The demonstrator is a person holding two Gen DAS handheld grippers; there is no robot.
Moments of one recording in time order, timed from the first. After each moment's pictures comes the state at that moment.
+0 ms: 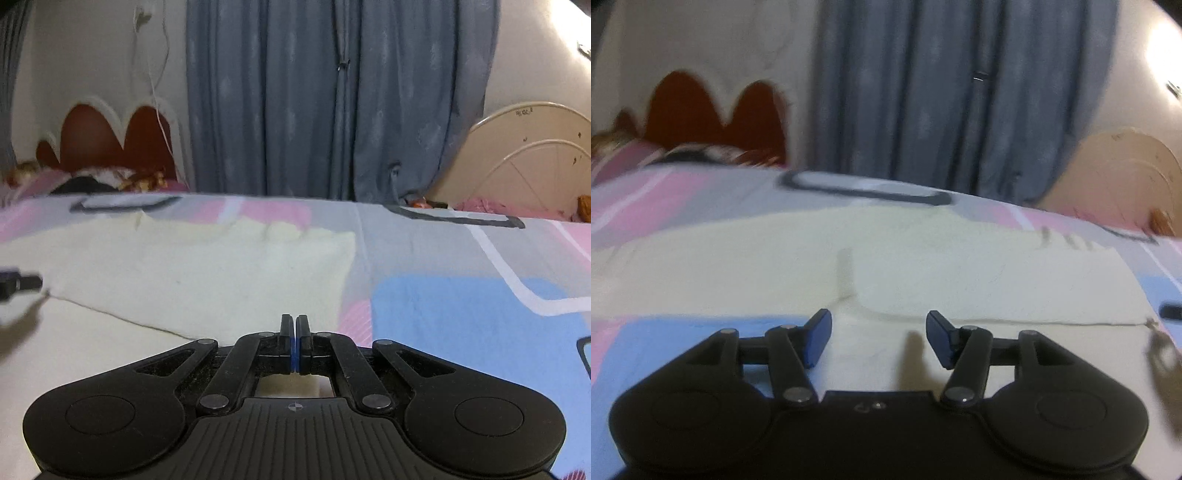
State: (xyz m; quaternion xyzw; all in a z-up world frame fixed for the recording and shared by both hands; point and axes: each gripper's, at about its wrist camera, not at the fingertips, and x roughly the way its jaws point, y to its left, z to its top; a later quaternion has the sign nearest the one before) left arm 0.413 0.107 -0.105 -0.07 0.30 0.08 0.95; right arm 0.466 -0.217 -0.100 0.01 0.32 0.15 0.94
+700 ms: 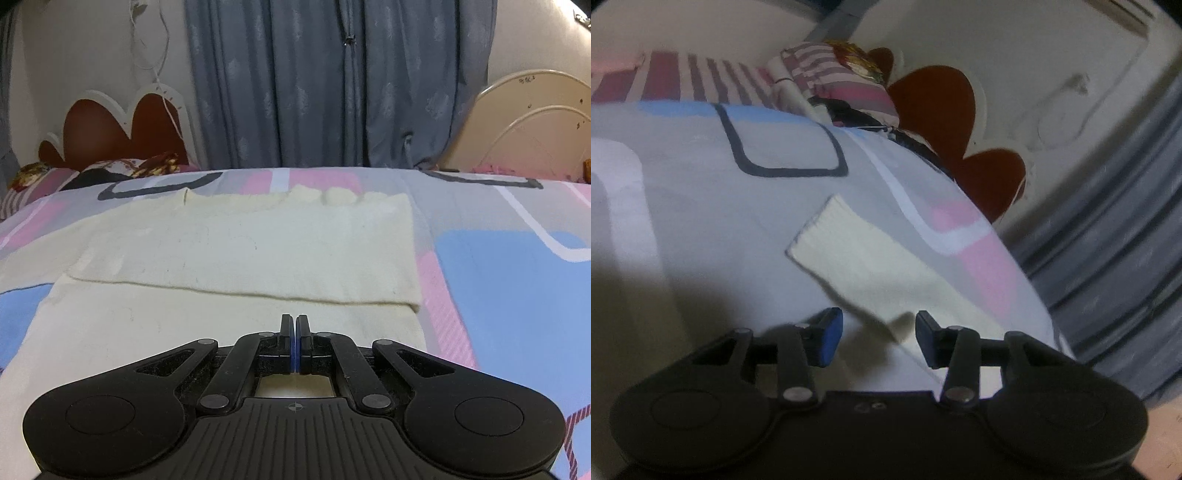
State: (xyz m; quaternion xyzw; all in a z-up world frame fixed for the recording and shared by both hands) left arm 0.295 0.393 -0.112 -0.41 0.18 0.30 0.84; right arm 0.425 -0.155 -0.093 0.02 0.35 0.14 0.93
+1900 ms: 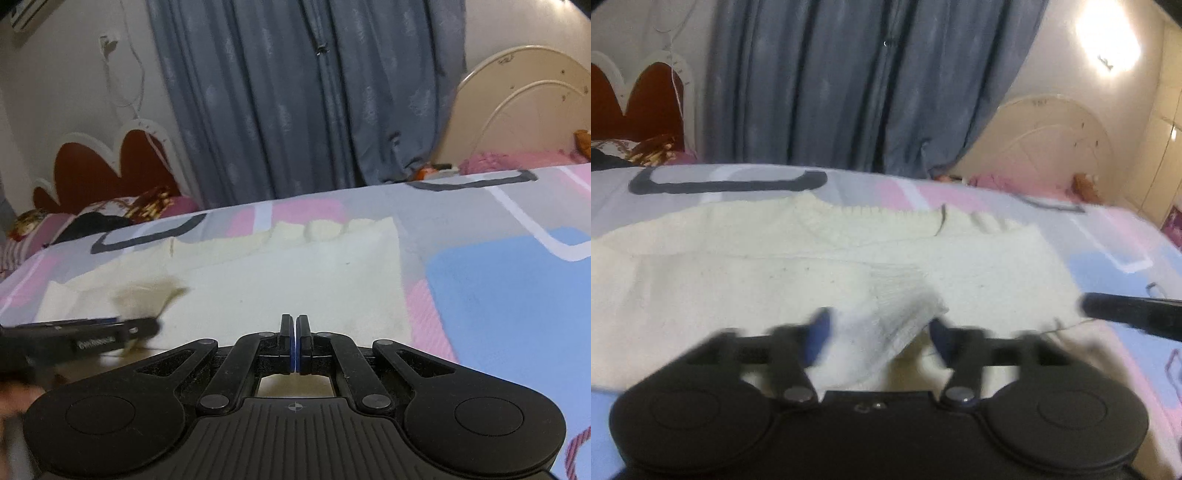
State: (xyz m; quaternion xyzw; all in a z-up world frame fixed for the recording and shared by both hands) left arm 0.478 0.047 -0.115 -0.07 0.33 -0.08 0.94; right arm 0.445 -0.181 -0.067 0.09 0.34 0.14 0.92
